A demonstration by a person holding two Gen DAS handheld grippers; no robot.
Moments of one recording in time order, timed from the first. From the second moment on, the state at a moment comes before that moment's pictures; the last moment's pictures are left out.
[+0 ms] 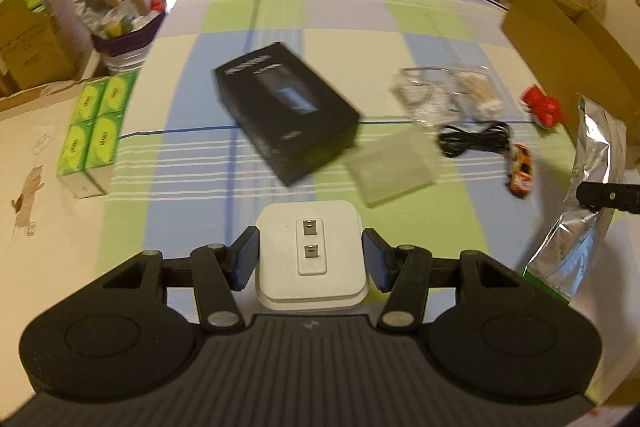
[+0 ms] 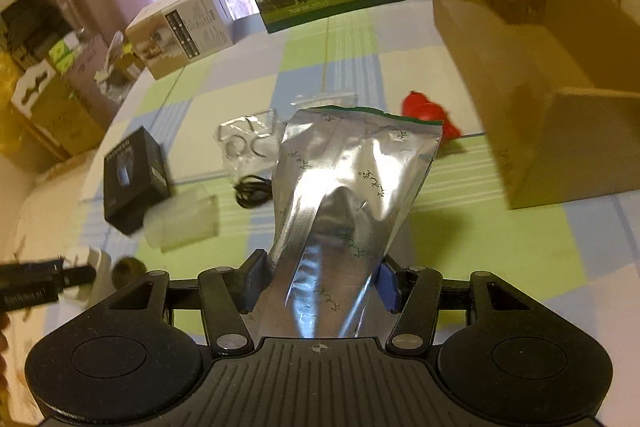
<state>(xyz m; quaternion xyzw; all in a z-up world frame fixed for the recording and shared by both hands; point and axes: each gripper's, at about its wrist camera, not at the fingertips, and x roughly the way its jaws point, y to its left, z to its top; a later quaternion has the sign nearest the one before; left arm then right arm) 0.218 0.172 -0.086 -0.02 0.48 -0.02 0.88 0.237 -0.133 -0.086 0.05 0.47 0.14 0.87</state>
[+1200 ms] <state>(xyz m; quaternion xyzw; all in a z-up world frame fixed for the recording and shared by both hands) 0.295 -0.152 0.004 0.03 0.39 -0.14 0.91 0.303 -0.376 0.053 -0.07 0.37 0.24 0.89</state>
